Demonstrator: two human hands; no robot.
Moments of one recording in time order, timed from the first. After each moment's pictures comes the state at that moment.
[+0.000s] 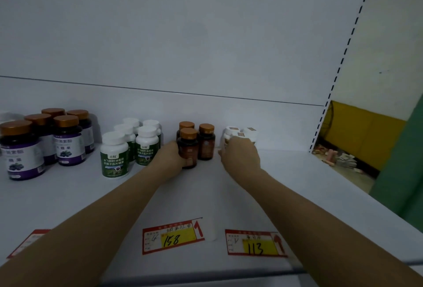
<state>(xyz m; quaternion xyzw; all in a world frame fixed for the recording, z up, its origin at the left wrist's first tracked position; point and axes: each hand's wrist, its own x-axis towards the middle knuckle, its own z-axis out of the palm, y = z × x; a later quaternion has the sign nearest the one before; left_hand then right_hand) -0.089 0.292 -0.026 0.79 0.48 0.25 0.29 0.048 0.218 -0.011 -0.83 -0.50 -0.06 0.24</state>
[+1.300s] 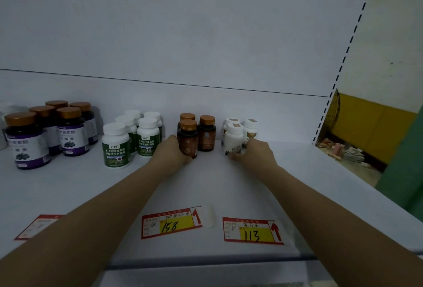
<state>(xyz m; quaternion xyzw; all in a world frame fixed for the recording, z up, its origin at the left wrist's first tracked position) -0.089 0.284 -0.034 0.77 0.52 0.25 0.27 0.096 0.208 -0.034 -0.83 -0.48 0.05 0.27</state>
